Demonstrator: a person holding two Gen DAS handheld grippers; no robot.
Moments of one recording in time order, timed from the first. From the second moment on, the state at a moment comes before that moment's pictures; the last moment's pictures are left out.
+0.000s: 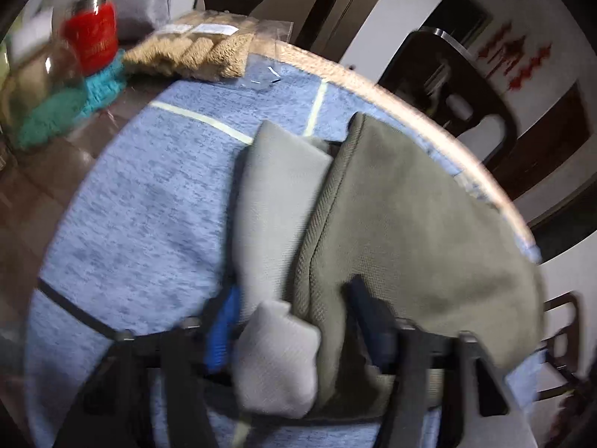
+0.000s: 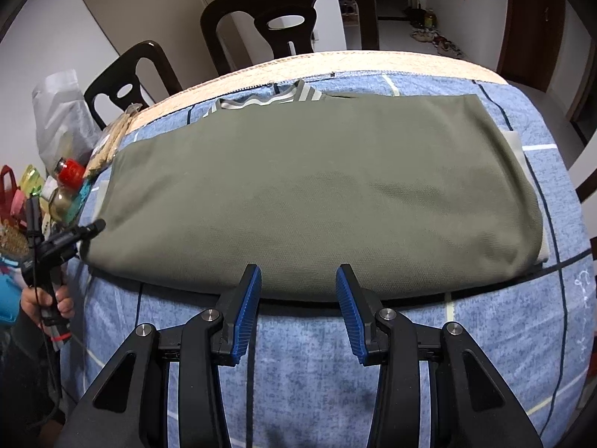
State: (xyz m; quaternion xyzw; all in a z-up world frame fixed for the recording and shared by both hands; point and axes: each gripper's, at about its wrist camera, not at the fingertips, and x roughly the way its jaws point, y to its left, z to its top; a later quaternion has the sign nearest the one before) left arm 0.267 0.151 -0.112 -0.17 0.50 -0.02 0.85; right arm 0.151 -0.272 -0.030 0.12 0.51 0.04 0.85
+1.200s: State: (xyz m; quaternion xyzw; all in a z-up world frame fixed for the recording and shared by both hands) left arm 0.278 -0.347 -0.018 -0.09 0.51 -0.34 0.78; right arm 0.055 -0.501 -0.042 0.29 0.44 -0.01 0.85
